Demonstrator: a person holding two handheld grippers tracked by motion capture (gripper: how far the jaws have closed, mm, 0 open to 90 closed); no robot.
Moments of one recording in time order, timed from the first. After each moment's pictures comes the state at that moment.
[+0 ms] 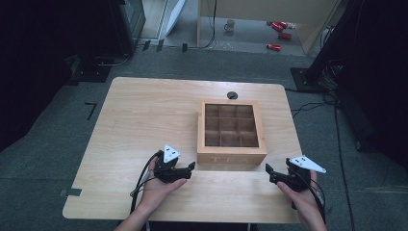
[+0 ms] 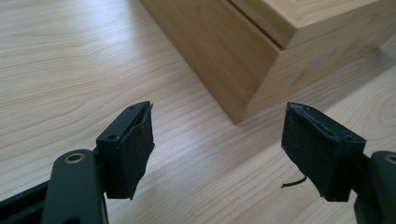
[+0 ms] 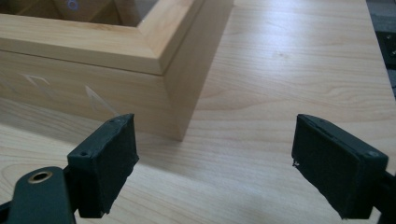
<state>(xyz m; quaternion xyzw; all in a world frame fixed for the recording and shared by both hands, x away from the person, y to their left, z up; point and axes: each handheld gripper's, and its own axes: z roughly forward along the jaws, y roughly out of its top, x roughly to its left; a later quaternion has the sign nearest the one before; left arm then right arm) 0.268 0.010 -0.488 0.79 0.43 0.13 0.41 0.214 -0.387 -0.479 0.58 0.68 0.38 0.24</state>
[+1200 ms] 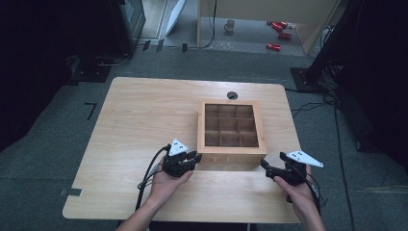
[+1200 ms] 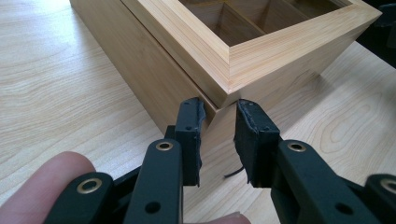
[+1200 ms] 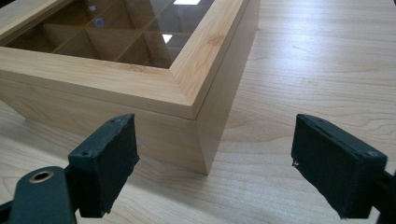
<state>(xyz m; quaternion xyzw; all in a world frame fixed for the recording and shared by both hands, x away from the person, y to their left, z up) 0.280 -0.009 -0.475 0.79 0.41 0.08 0.45 0.228 -0.379 -0.473 0.56 0.67 0.42 0.23</state>
